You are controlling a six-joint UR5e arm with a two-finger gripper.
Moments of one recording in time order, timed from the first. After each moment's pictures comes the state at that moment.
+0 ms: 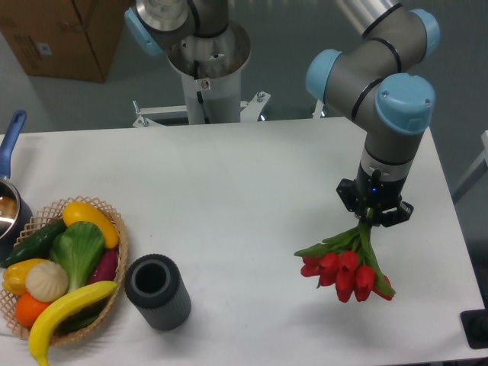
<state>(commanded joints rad) 2.70 -1.98 -1.49 -1.07 1.49 1.27</state>
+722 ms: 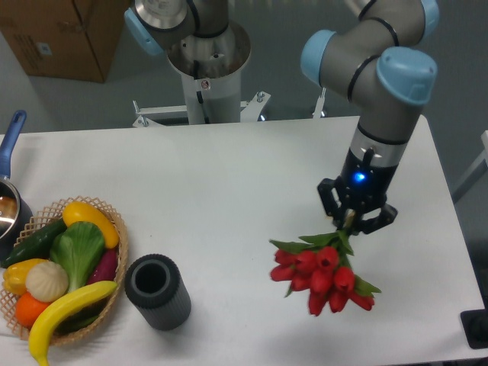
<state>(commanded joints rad) 2.69 -1.89 -1.51 -0.91 0.76 1.06</state>
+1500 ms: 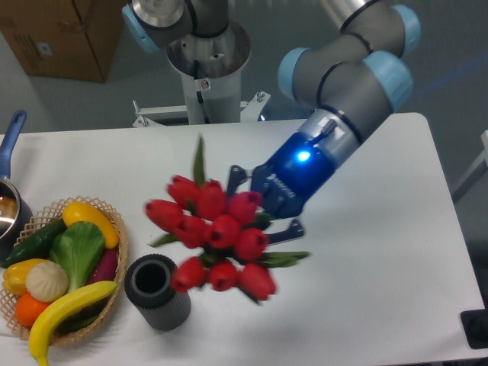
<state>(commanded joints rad) 2.53 -1.98 -1.52 -0.76 0.17 1.04</state>
